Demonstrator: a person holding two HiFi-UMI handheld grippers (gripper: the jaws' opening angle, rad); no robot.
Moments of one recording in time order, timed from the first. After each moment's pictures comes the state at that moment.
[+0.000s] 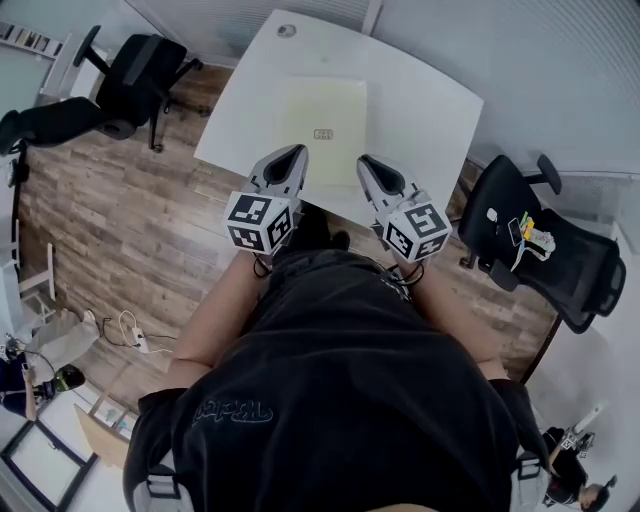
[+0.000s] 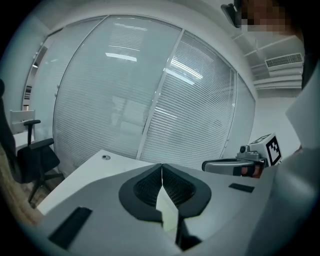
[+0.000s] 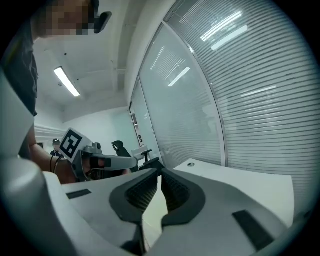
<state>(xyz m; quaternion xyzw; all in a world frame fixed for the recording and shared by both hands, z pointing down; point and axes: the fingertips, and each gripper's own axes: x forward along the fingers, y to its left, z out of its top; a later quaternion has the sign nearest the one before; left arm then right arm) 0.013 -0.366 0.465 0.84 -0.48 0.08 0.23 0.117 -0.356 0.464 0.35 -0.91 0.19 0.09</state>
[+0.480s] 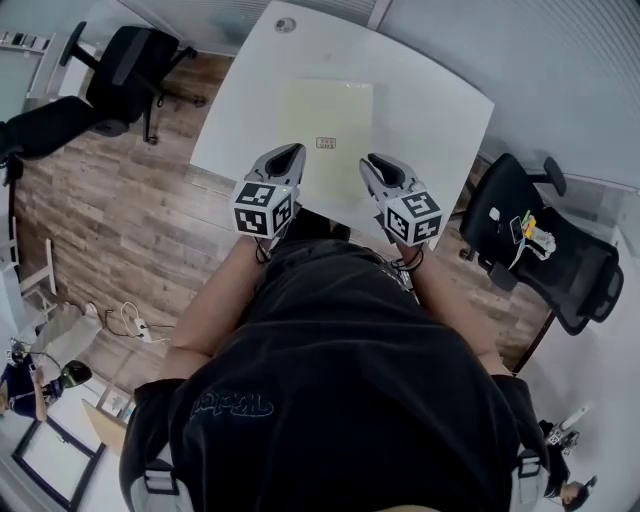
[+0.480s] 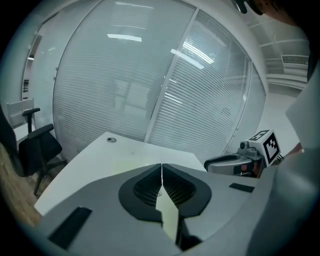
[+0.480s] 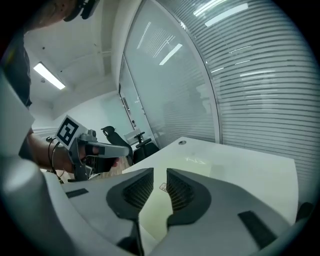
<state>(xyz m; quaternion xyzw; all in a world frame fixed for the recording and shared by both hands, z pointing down) -0.004 -0.426 0.547 0.82 -0.47 0.15 0.29 0.123 -0.413 0.562 0.35 -0.88 0.26 0.18</state>
